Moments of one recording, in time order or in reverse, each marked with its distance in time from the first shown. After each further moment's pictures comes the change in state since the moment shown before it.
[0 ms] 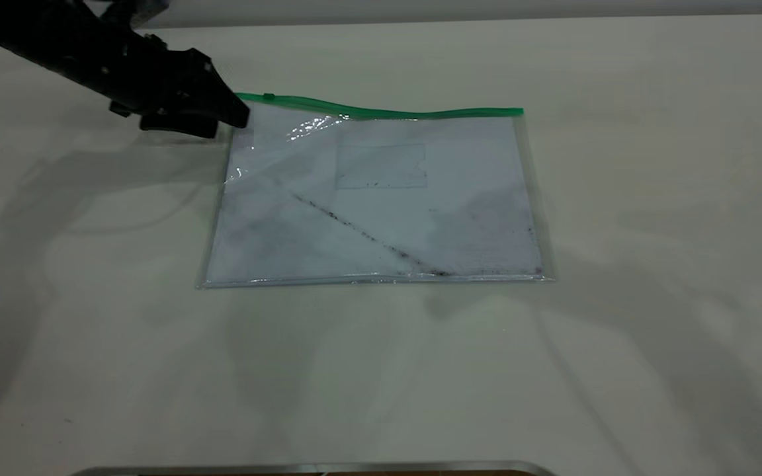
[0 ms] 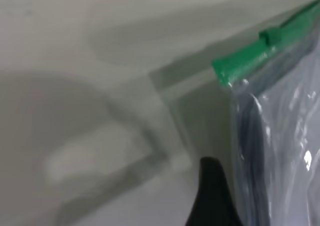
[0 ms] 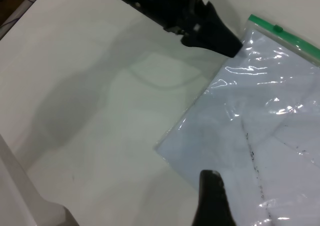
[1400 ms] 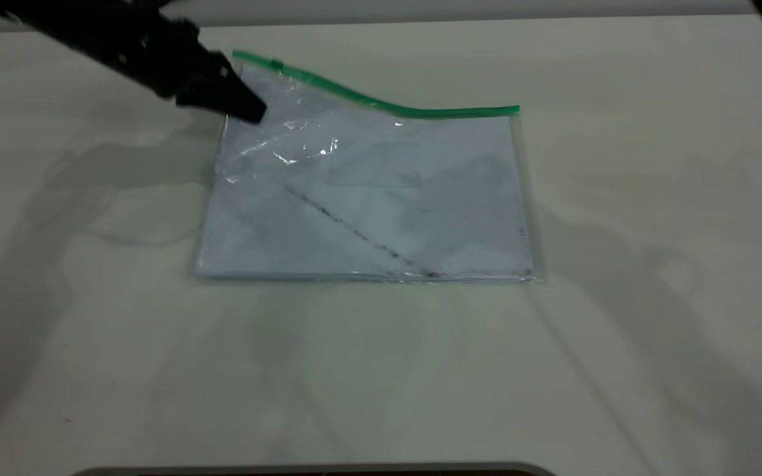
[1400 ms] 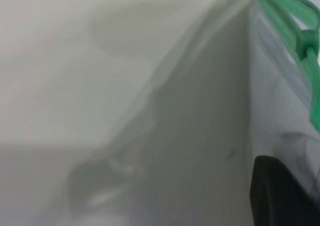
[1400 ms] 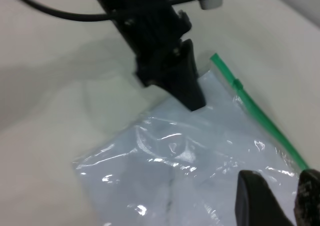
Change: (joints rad) left arm -0.051 -0.048 -0.029 0.073 0.100 0.239; right arm 0.000 0.181 -0.178 0.150 -0.062 -0.515
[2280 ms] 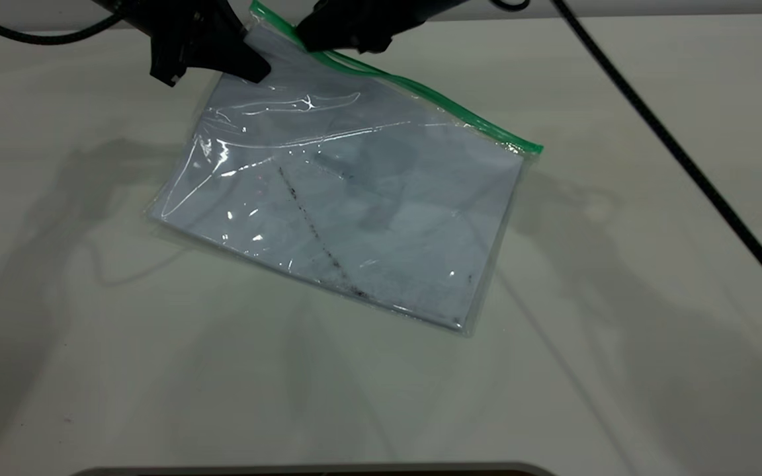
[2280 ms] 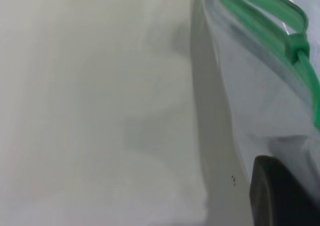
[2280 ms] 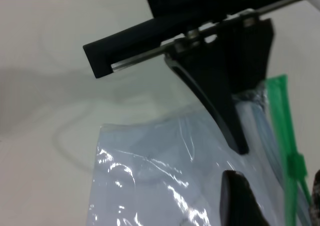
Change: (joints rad) left arm -0.038 -0.109 0.000 0.113 0.083 0.695; right arm 0.018 0.428 -0.368 0.118 0.217 -0.273
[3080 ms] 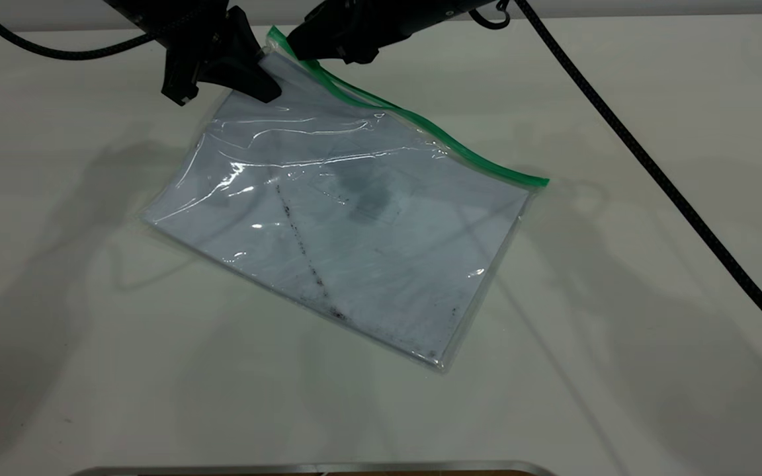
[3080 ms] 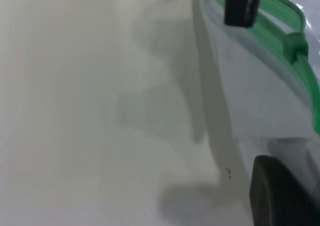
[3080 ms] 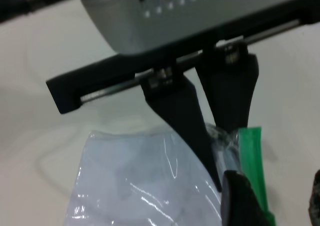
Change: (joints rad) left arm -0.055 0.000 0.000 0.118 -0.056 0.001; right arm 0.001 0.077 -0.072 0.043 0.005 0.000
